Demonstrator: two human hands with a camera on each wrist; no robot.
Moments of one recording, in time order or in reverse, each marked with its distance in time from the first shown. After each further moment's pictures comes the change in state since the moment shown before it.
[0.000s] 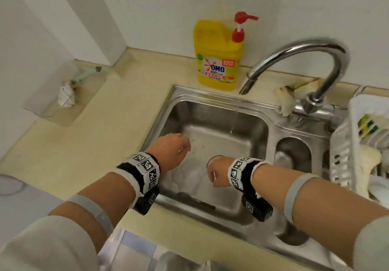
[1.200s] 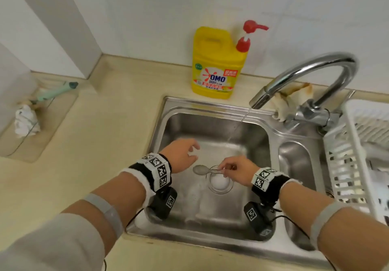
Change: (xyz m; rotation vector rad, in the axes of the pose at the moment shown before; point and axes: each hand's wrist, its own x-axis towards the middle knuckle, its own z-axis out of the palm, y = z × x) left_hand 0.076 -0.045 -0.001 -0.313 -0.163 0.088; right_hand 0.005 0.025 -0.001 0.824 0.441 0.234
